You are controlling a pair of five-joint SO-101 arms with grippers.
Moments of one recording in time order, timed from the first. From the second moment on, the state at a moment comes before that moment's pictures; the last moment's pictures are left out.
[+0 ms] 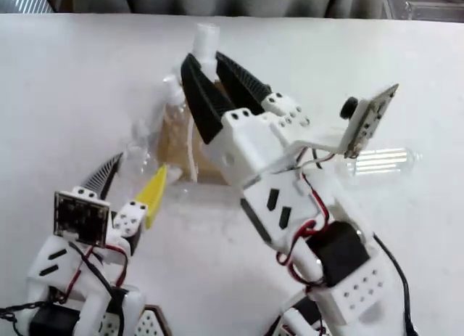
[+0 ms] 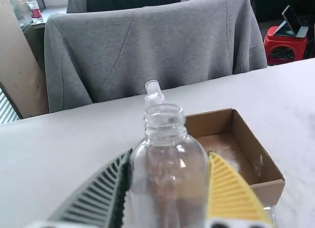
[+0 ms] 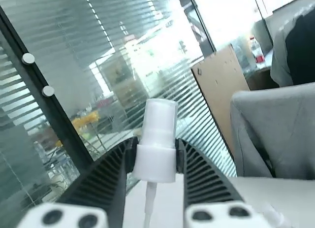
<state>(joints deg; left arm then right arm) 5.9 -99.8 60.7 64.7 -4.5 -38.2 -54.3 27.1 21.8 -26.6</state>
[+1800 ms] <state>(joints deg) 6.2 -99.9 66.9 58.9 -4.5 -43.9 -33.7 26.2 0.3 -25.8</state>
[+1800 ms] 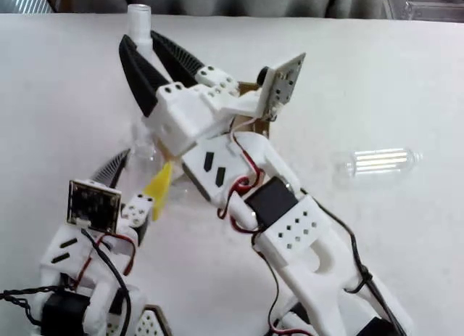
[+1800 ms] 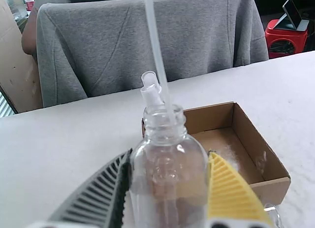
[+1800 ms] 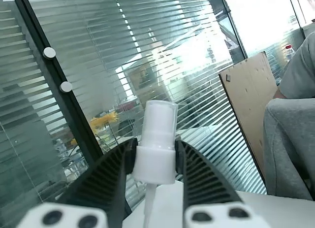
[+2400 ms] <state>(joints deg) 6.2 -99.9 66.9 58.9 -4.5 -45.4 -39.3 40.9 0.3 -25.8</state>
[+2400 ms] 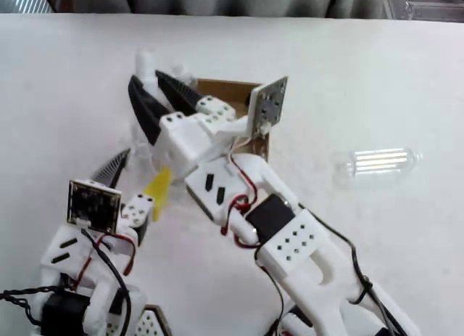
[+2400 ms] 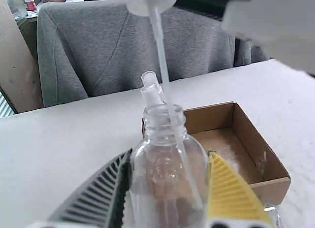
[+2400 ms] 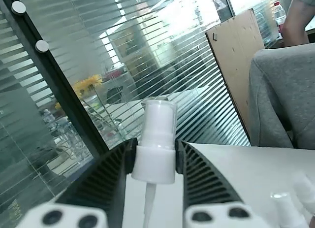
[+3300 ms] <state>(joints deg) 6.2 -99.9 66.9 58.9 -4.5 -46.6 -65.9 46.1 21.6 -25.6</state>
